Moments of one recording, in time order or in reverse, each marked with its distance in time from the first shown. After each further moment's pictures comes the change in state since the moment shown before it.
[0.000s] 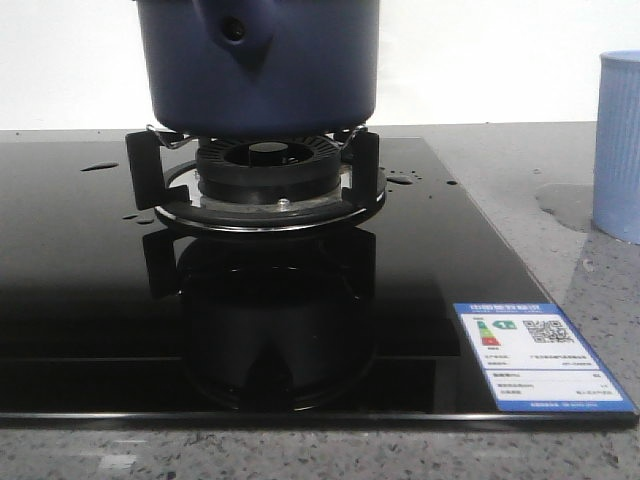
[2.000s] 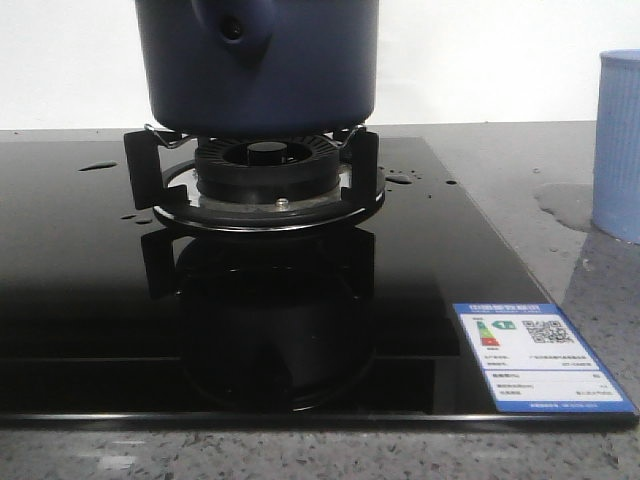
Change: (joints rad) left arm -0.291 1.153 -0.961 -0.282 0.802 1.612; right arm 0.000 0.587 -0.808 0.729 0.832 -1.123
